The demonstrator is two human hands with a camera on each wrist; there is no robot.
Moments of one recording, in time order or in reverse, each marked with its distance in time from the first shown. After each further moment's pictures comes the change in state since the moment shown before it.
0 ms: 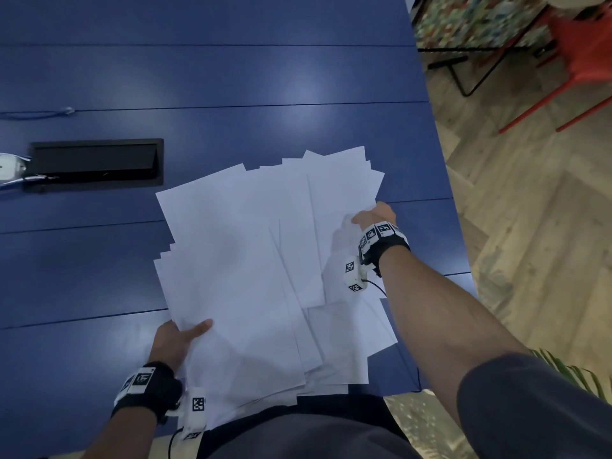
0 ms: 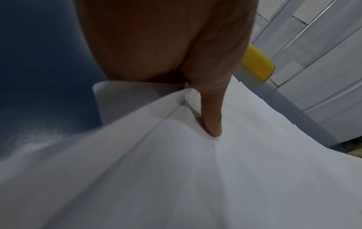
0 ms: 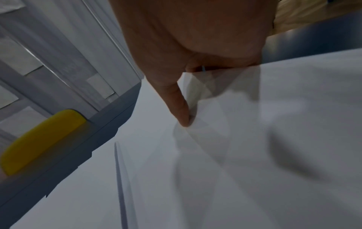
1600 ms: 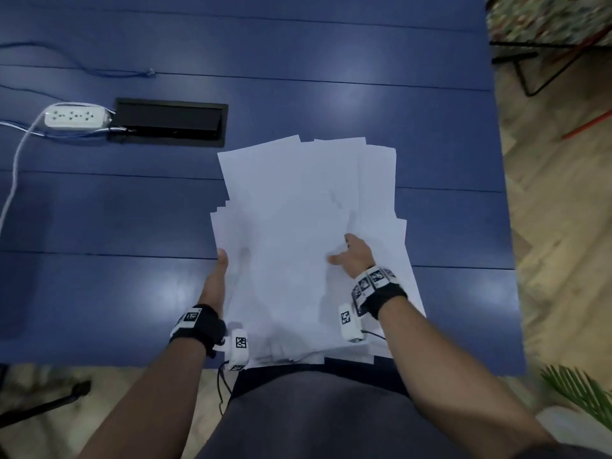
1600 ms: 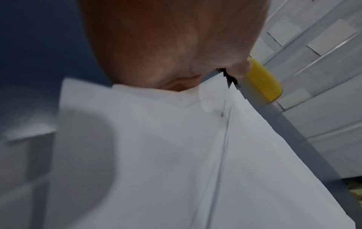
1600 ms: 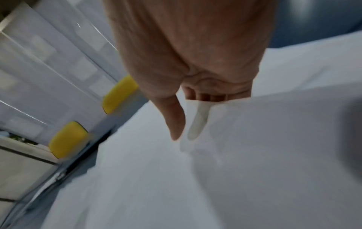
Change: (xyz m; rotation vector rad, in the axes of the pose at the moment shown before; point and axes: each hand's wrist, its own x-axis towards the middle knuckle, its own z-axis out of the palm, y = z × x) left_hand 0.001 -0.007 -0.016 -0.303 -0.098 -0.243; right_hand -0.151 0.052 0.092 -0.082 -0.482 -0.303
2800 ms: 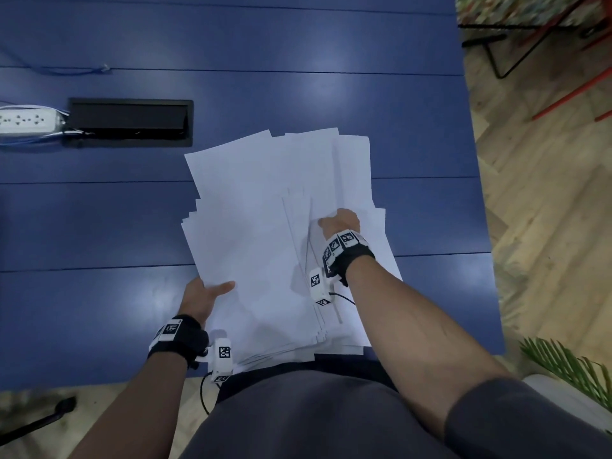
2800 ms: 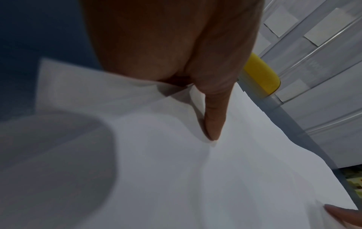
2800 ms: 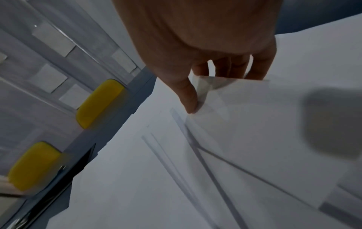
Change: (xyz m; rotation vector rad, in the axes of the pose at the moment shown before) left_hand -0.013 -0.007 0.017 0.168 0.000 0.246; right_hand 0.059 -0.030 -0.015 0.015 0.296 0.261
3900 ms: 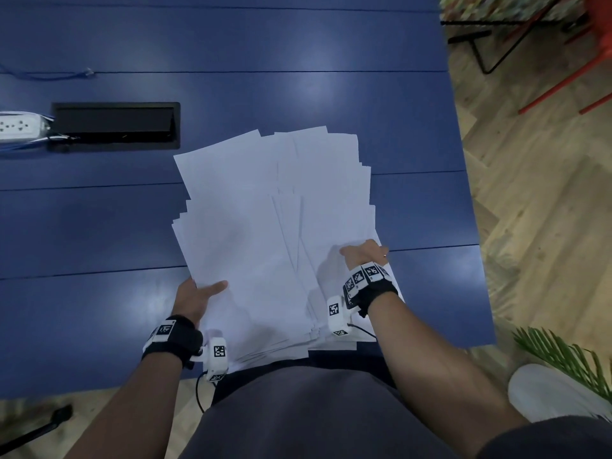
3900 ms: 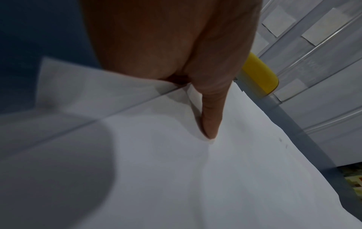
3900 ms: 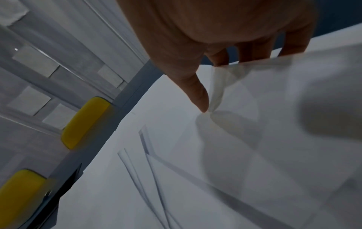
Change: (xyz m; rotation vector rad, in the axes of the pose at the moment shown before) left_hand -0.006 0.005 0.006 -0.007 0.023 0.001; right_hand -0.011 0.085 -0.028 -0.199 0.106 0.243
